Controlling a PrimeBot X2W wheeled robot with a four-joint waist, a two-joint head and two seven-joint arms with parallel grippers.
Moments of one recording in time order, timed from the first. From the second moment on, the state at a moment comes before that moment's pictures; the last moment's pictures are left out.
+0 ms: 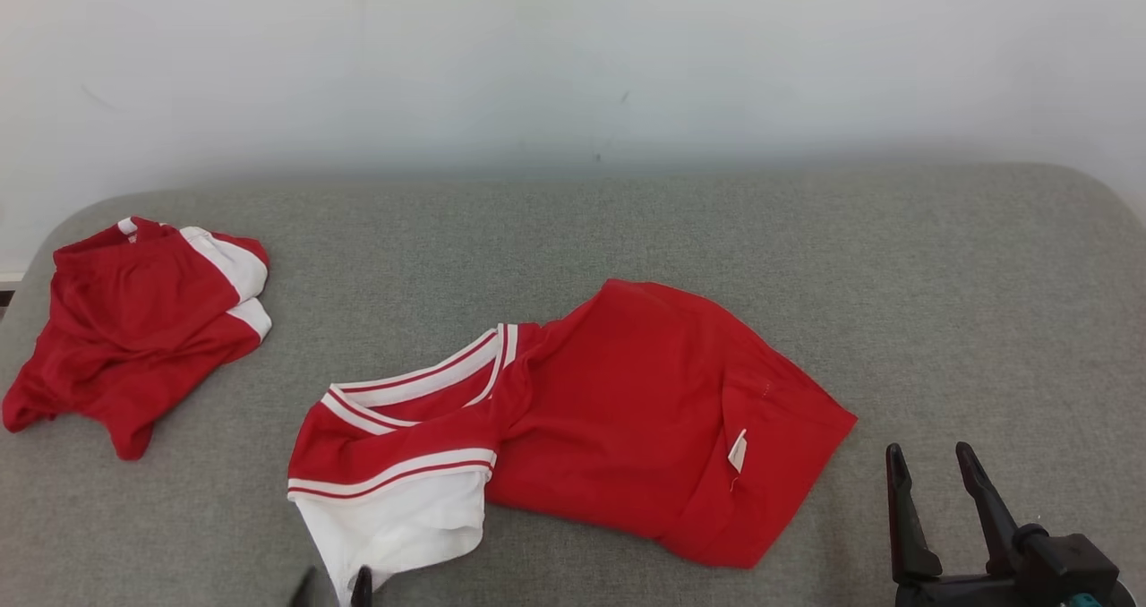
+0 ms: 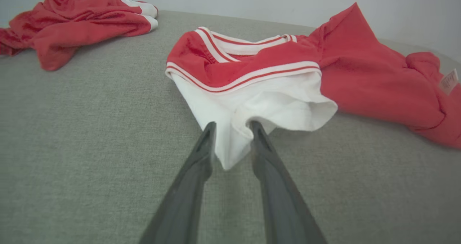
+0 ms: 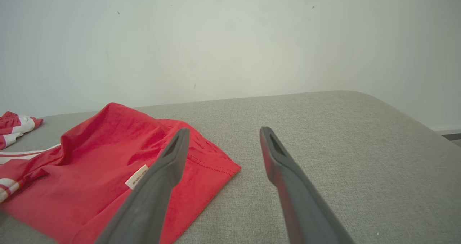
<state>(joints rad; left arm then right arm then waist) 0.06 0.15 -0.16 0.36 -0.30 -0.09 -0.26 0.02 -0.07 -0.03 0.20 0.16 0.13 -0.26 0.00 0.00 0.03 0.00</state>
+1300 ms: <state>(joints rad) 0.08 0.06 0.08 0.06 -0.16 -0.11 -0.26 0.05 -0.10 0.01 0.21 0.17 0.13 -0.26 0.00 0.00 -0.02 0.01</state>
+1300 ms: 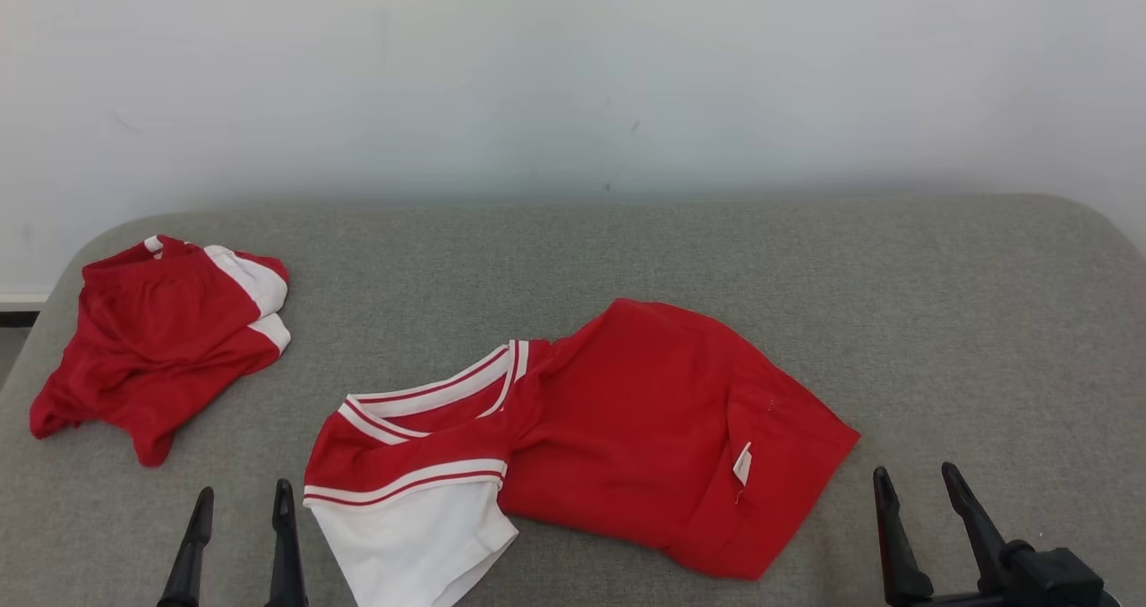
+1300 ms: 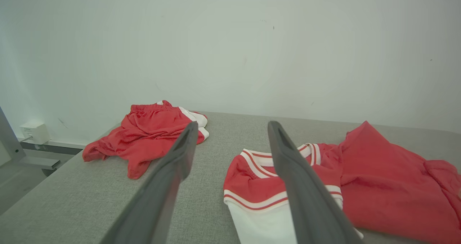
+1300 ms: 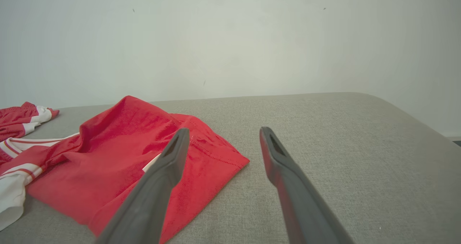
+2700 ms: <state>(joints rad) -0.12 0.05 -0.12 0.13 -0.24 -0.10 -0.26 -0.87 -0.13 0.38 1.09 0.26 0.13 0.09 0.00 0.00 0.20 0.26</state>
